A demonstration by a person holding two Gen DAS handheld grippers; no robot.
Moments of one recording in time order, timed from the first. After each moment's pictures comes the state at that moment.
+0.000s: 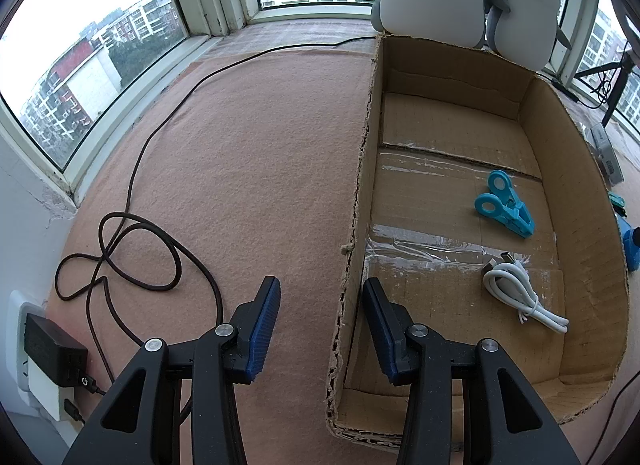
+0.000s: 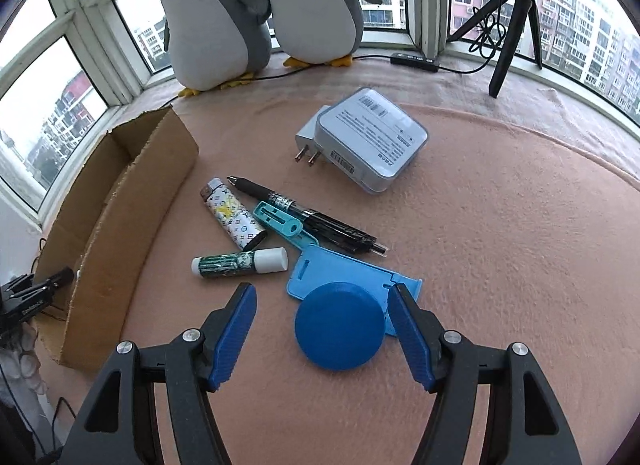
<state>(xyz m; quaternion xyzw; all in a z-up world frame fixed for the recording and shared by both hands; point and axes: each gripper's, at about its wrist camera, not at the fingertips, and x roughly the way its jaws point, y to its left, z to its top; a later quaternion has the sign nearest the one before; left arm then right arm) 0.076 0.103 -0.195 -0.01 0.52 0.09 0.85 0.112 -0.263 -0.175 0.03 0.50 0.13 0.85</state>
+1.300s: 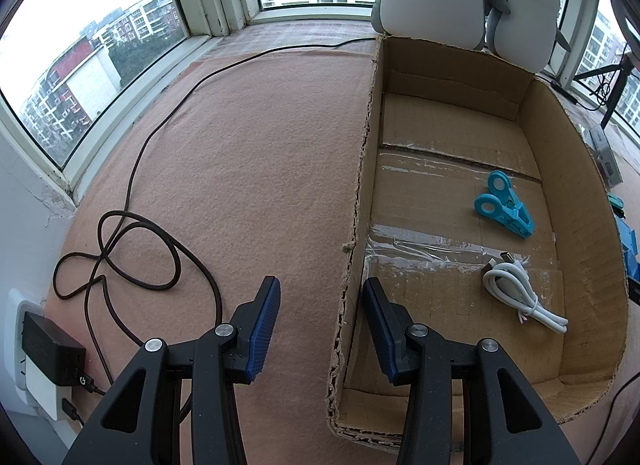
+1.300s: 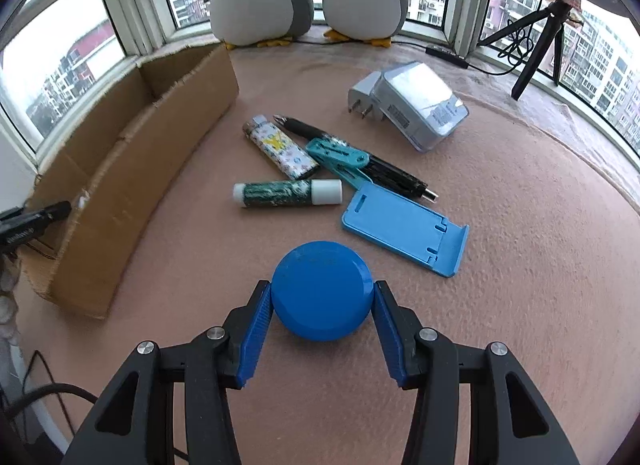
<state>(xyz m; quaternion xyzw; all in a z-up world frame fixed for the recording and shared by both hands) 0.074 0.103 -0.195 -0.01 0.52 0.09 0.85 0.070 -0.223 -0.179 -0.04 0.51 0.14 0.85</state>
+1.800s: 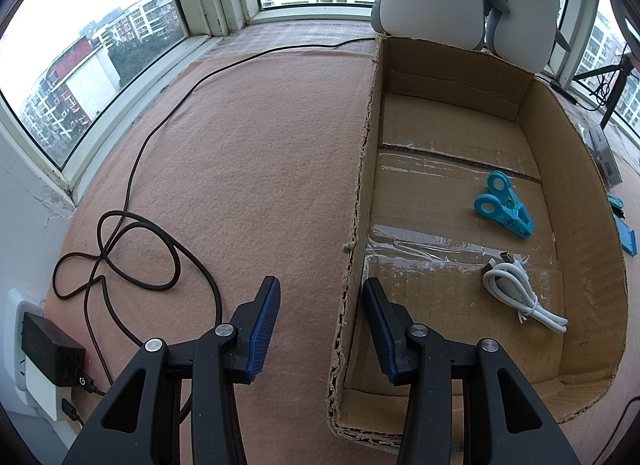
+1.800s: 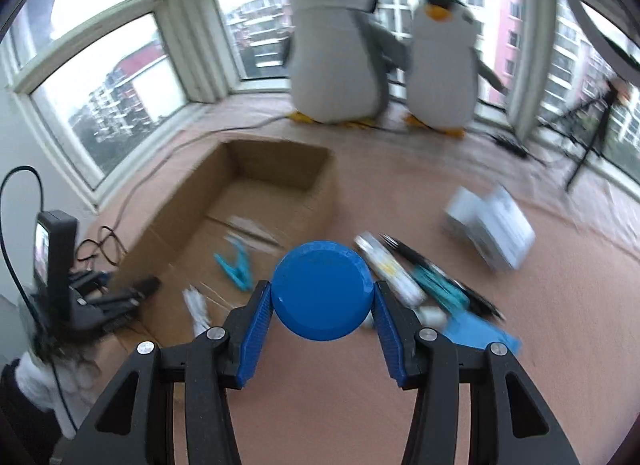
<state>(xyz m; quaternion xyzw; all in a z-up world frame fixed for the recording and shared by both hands) 0.074 0.102 -0.195 -0.02 0.52 0.09 0.85 0.094 -0.145 -0.106 -0.03 0.44 0.23 0.87</state>
